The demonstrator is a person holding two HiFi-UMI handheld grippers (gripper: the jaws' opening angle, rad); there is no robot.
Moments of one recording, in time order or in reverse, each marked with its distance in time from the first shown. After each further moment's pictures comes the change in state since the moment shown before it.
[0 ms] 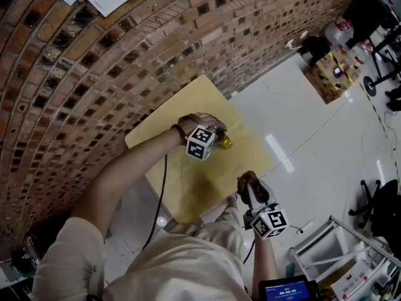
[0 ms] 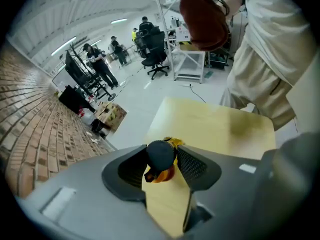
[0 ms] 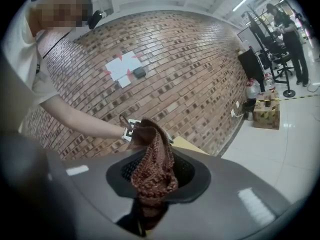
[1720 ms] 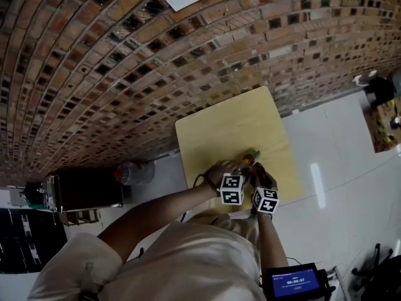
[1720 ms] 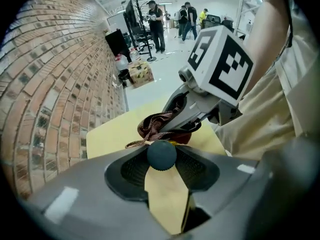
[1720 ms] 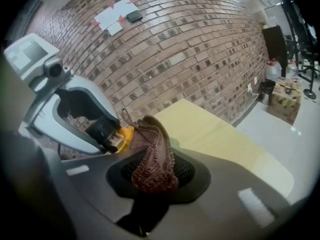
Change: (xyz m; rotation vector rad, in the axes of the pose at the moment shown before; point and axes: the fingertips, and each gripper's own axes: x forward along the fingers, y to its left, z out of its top) left arm -0.012 -0.095 0.025 -0.722 0.272 0.124; right arm 0.161 -0.049 -0.142 -0.086 0.388 0.064
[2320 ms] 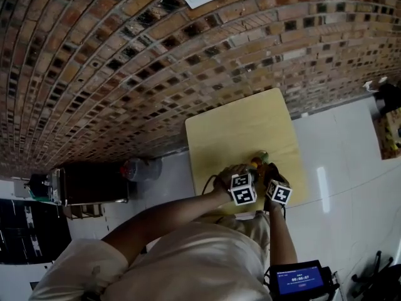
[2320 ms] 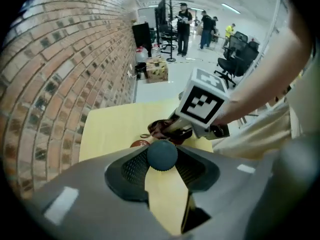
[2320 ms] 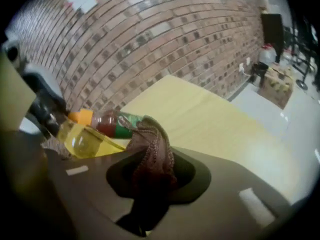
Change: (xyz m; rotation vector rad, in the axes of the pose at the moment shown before) left arm -0.002 0.004 -0.001 -0.311 -0.016 -0.007; right arm 0.037 -0.058 -0.050 0.106 0.235 -0.104
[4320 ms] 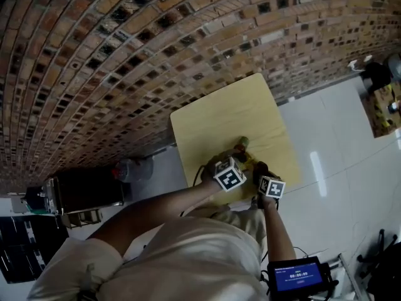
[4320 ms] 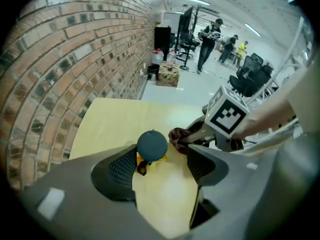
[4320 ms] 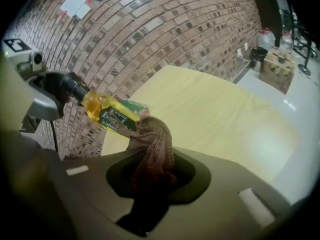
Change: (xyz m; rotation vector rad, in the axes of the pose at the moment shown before) left arm -0.003 -0.001 -0.005 -0.212 -0.051 -0.022; right arm -0.025 0.009 -0.048 0.067 0.068 0.090
